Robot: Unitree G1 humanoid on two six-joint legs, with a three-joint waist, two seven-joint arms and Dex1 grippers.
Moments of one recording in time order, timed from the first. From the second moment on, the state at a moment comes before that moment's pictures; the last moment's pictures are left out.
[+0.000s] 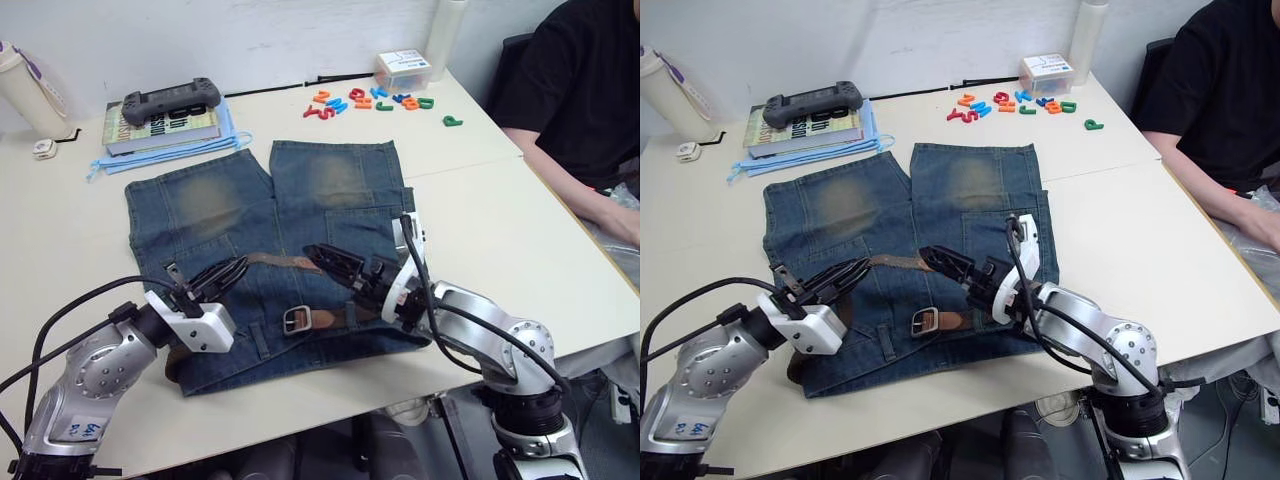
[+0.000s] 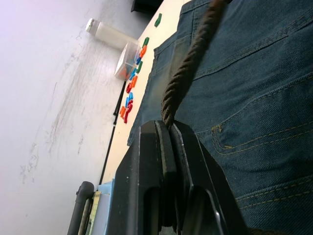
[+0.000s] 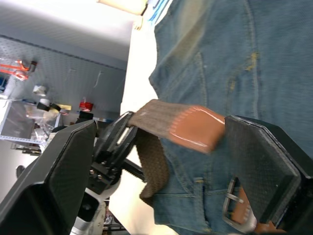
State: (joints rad) left arm 0.06 0.68 0.16 -0.34 0.31 -0.47 -0.34; right arm -0.38 -0.33 0.07 -0.42 1.93 0.80 -0.57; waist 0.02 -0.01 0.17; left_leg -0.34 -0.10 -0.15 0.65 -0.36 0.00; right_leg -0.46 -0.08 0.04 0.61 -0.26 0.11
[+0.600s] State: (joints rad) left arm 0.05 0.67 0.18 -0.34 0.28 -0.47 -0.37; right arm -0.33 -0.37 0.13 -0.45 1.95 0.77 -0.56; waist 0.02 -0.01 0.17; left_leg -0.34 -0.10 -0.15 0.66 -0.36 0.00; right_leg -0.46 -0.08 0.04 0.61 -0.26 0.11
